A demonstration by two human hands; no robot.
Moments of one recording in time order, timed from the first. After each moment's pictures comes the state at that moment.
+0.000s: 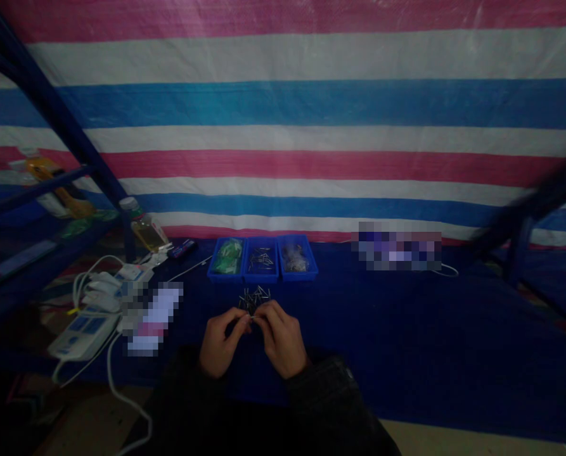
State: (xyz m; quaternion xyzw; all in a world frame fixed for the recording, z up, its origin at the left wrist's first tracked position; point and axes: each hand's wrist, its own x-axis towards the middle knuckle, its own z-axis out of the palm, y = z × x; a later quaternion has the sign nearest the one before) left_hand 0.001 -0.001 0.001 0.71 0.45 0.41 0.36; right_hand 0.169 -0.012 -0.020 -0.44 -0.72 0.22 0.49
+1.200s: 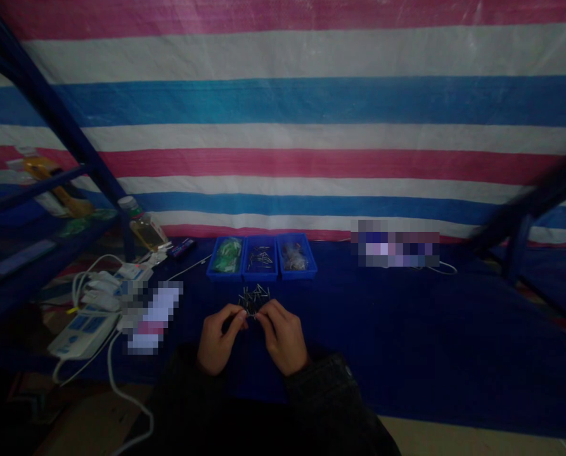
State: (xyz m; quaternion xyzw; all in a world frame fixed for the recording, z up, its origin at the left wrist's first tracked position) left_hand -0.001 0.000 0.007 0.70 0.46 0.42 0.35; right_hand 0.172 -0.012 -0.015 -0.46 -0.71 0.21 0.49
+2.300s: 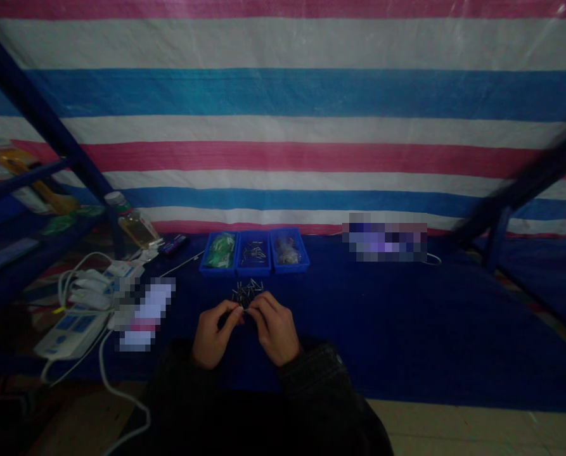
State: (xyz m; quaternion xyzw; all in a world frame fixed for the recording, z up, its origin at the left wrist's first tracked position) left_hand -0.001 0.001 0.007 0.72 0.46 0.40 0.34; right_hand 0.170 -0.012 -0.011 -0.45 -0.72 0.21 0.49
